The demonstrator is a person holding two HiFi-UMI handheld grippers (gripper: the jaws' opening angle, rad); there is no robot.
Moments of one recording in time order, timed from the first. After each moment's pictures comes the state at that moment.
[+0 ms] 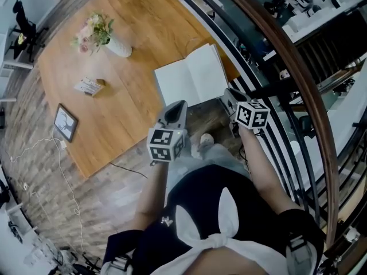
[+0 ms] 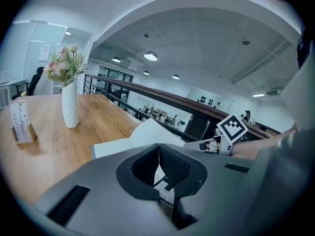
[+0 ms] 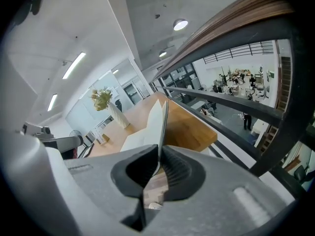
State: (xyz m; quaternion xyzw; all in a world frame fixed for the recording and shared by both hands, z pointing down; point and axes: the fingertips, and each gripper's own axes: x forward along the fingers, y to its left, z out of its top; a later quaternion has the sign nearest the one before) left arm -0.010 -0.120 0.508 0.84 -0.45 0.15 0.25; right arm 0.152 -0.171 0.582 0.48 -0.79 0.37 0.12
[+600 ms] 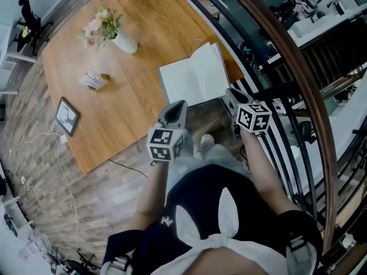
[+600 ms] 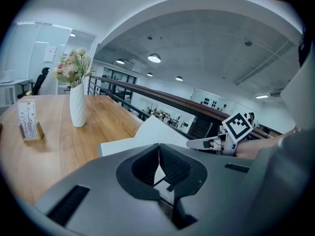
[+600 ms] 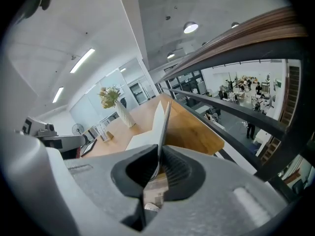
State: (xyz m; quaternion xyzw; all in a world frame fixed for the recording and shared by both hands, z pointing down) left arm -0.026 -0.109 0.509 0.83 -0.47 0.15 0.25; right arm 0.136 -0.165 0.563 0.47 -0.81 0.33 0.13
